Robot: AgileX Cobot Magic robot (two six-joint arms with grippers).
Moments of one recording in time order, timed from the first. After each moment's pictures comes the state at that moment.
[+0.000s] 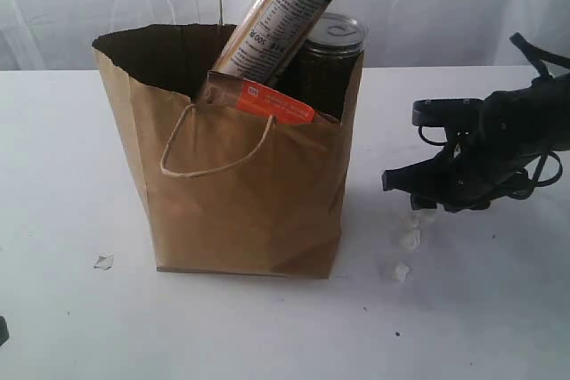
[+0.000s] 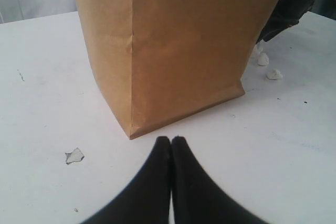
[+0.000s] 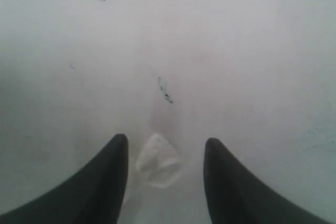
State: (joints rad) left arm -0.66 0.01 0.02 -0.09 0.26 0.02; right arm 0.22 1.86 -1.00 -0.03 0.34 0.21
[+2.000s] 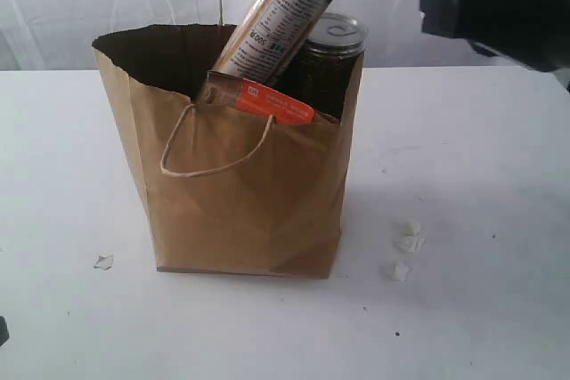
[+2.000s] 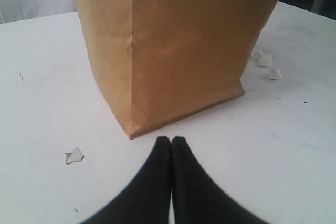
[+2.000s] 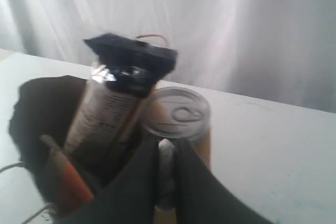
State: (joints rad) left arm -0.66 0.01 0.02 -0.09 0.26 0.02; right arm 0.49 0.93 -0.84 0.27 0.22 -0.09
